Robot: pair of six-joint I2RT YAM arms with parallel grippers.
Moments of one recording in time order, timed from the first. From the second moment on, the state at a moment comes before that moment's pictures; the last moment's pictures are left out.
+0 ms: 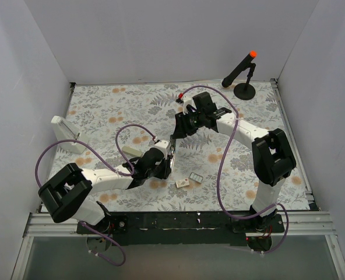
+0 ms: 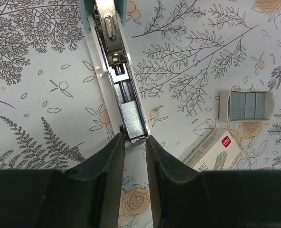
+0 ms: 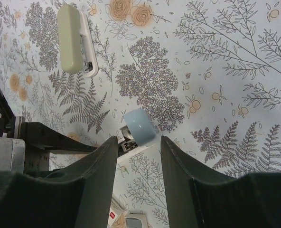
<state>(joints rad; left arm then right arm) -0.87 1.41 0.55 0.17 -0.12 -0.47 0.57 1.83 1.36 -0.33 -0.58 0.13</state>
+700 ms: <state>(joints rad) -0.87 1.42 0.55 0.17 -0.12 -0.46 0.57 1.74 1.25 -0.33 -0.66 0.04</state>
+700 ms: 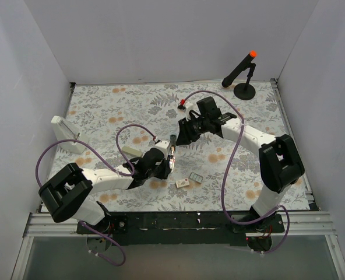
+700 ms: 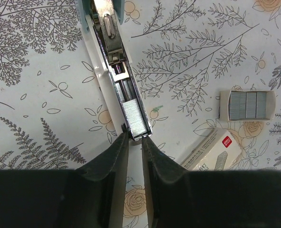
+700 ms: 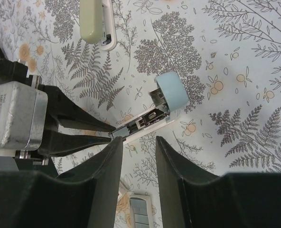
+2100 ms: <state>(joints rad) -0.87 1.42 0.55 0.16 -0.12 -0.47 0.56 1.83 1.34 -0.31 -0.75 0.06</state>
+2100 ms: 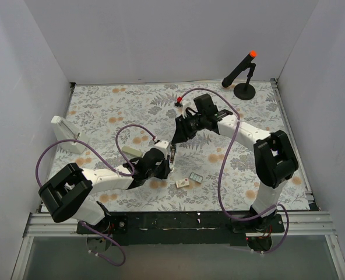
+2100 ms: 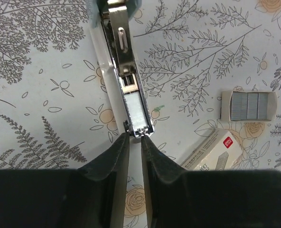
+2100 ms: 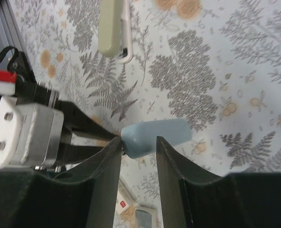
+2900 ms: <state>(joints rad) -0.87 1.37 0.55 0.12 -0.17 -0.51 0.63 1.66 1.08 -0.28 -0.65 0.06</state>
